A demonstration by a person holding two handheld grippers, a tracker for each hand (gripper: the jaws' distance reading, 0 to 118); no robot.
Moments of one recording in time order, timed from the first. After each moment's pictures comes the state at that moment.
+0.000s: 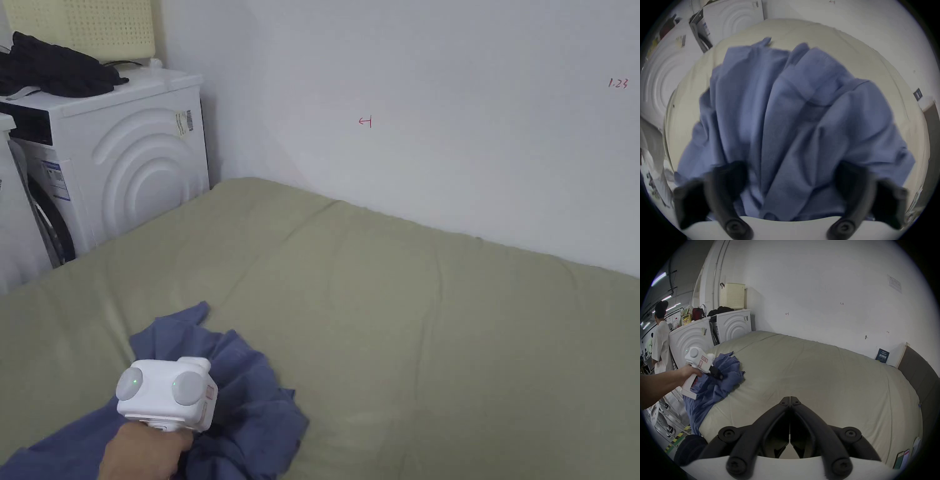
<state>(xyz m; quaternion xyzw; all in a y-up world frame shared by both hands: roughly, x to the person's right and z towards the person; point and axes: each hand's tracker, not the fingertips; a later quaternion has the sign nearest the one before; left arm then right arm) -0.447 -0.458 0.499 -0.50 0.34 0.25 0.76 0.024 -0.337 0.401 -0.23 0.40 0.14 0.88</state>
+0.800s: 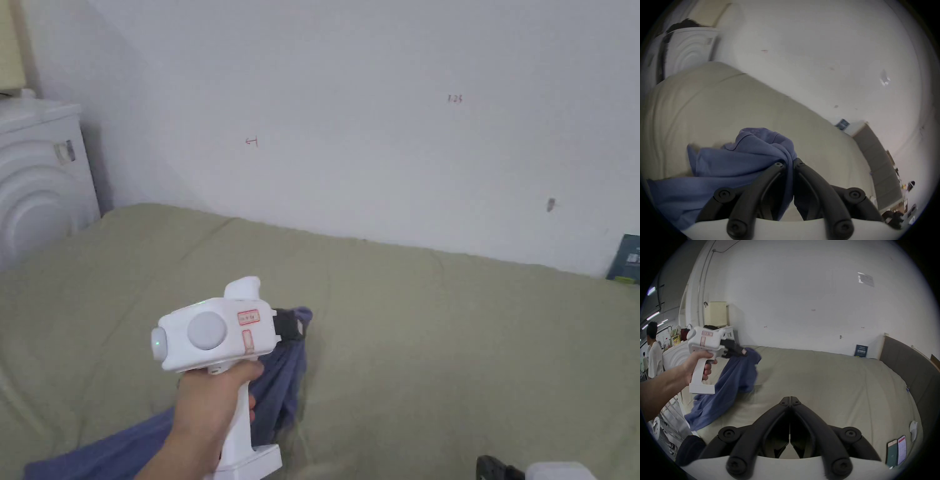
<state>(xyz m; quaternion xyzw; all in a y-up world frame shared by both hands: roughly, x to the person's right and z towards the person) -0.260 -0.302 0.334 -0.22 0.06 0.29 0.93 0.141 -0.301 0.394 -0.21 0.33 0.07 0.92</state>
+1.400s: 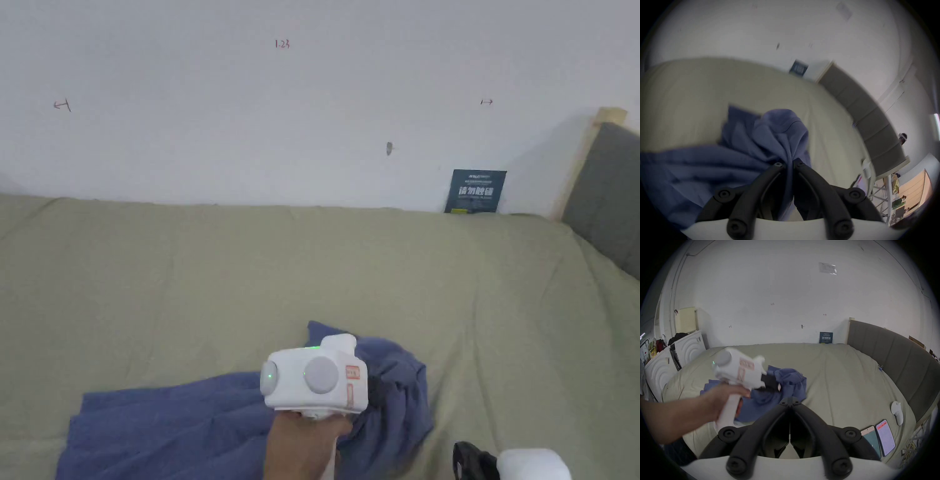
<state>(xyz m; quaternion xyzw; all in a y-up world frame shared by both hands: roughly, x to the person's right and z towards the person) 0.036 -0.453 0.164 -0.47 -0.08 0.22 0.85 0.268 -0.336 0.348 -0.24 0.20 0.05 0.95</state>
